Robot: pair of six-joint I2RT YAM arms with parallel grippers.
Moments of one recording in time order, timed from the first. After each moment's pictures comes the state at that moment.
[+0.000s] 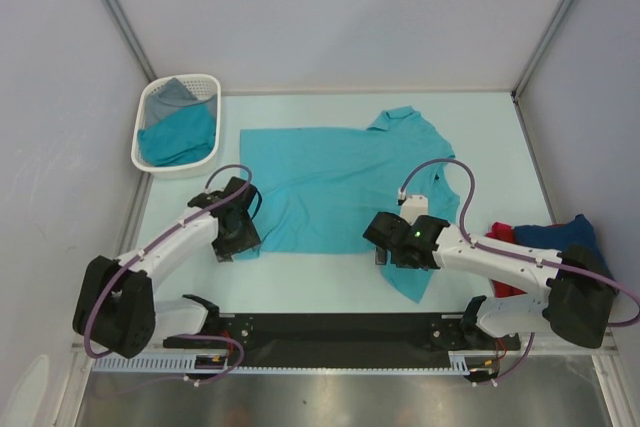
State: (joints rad) left arm -0.39 1.24 0.74 -0.87 -0.22 -0.84; right arm 1.00 1.27 0.84 -0.92 0.53 1.03
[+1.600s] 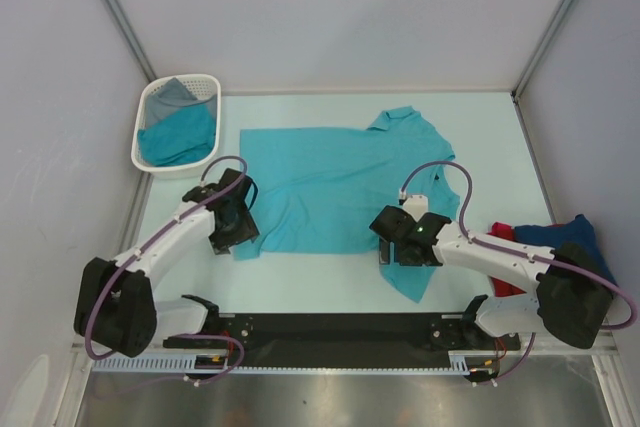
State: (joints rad) left arm -0.35 1.26 0.79 -0.88 -0.22 -0.81; right arm 0.90 1.29 0.77 -0.81 0.45 0.89
